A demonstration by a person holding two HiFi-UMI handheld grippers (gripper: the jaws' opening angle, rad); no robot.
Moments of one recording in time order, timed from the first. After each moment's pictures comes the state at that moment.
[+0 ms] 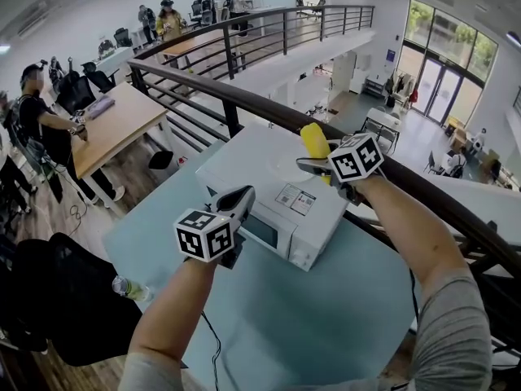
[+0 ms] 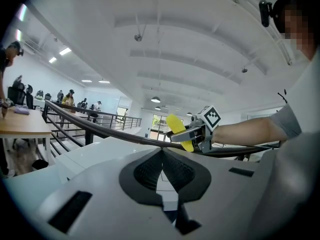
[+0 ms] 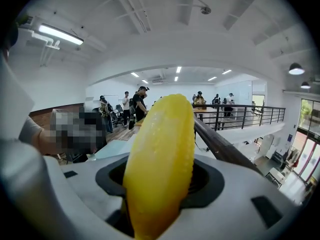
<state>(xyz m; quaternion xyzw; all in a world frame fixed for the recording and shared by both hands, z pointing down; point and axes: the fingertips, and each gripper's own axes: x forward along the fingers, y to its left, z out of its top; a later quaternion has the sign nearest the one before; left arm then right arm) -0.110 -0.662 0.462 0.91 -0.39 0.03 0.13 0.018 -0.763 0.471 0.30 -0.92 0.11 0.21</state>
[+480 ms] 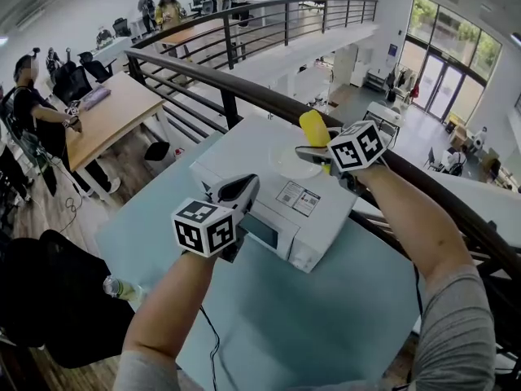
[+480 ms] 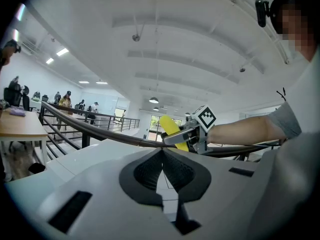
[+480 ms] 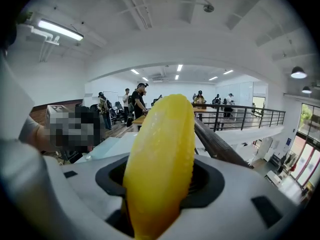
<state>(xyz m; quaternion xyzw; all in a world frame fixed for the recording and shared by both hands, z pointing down) -0.099 -0.685 0.465 0.92 -0.38 0.03 0.12 0.011 -0.794 0.481 0.30 -0.92 0.10 0.23</state>
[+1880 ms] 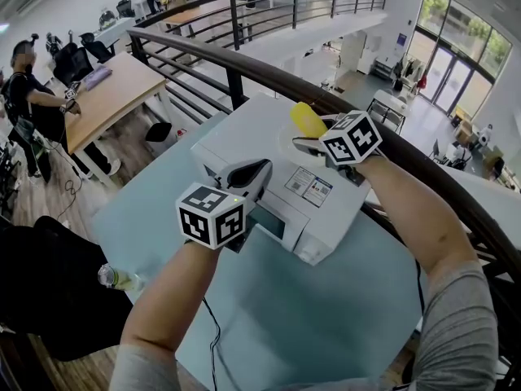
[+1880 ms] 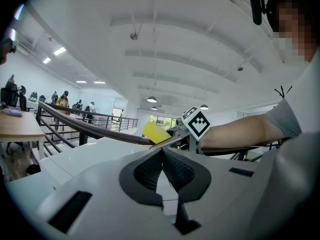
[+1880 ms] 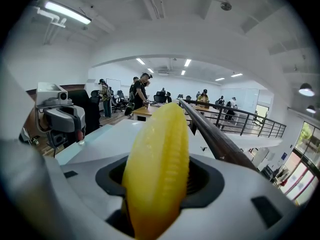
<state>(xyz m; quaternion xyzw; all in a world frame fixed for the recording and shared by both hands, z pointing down) -0.092 -0.693 0.476 0.92 -0.37 0.03 0.11 -0.021 -0.810 0.519 0.30 -0.91 0.05 0.28</state>
